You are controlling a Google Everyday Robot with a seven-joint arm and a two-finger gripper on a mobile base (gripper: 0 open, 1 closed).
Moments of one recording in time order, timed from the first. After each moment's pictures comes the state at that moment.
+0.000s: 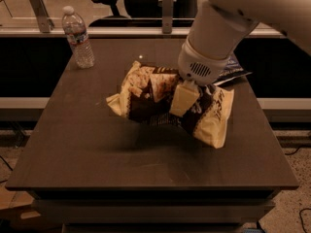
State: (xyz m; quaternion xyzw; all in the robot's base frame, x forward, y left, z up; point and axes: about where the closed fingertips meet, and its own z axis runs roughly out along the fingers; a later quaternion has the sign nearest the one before) arm 0.478 -0.064 0.896 -0.58 0.80 0.06 0.12
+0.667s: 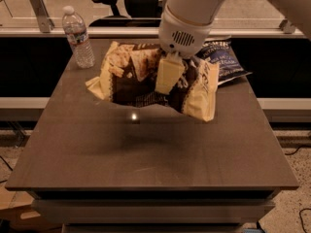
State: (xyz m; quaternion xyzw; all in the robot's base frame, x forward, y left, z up) arm 0.497 -0.031 0.944 -0.63 0.76 0.04 0.13
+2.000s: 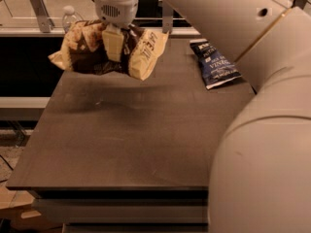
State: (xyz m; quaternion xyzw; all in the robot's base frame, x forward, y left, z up) arm 0.610 0.080 0.951 -0.63 0.77 -0.02 0.13
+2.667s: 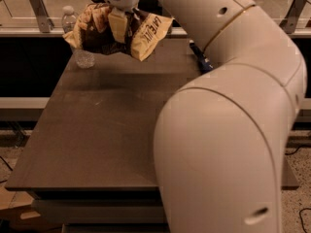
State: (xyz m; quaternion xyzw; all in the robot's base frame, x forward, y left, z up) arm 0.682 0.070 0.961 -0.58 0.80 -0.06 0.15
